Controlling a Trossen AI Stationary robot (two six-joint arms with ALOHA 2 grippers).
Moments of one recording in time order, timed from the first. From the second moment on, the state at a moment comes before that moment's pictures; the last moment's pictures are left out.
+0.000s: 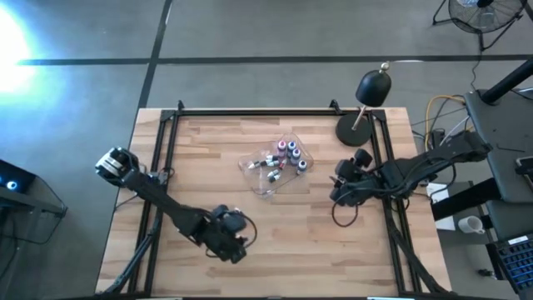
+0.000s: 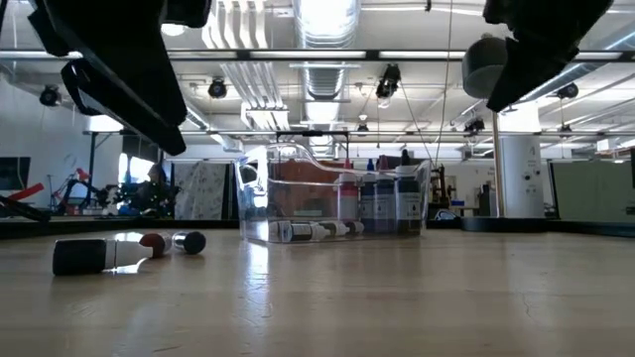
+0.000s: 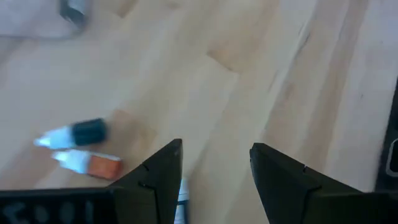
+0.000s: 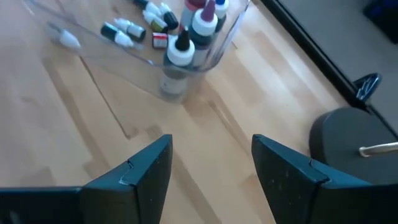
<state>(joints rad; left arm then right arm) -0.60 1.63 1.08 -0.46 -0.40 -1.04 0.35 1.12 0.89 -0.98 0.68 0.79</state>
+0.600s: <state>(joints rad) -0.61 1.81 1.24 -0.74 -0.27 -1.15 0.29 1.12 0.83 -0.96 0.74 0.69</state>
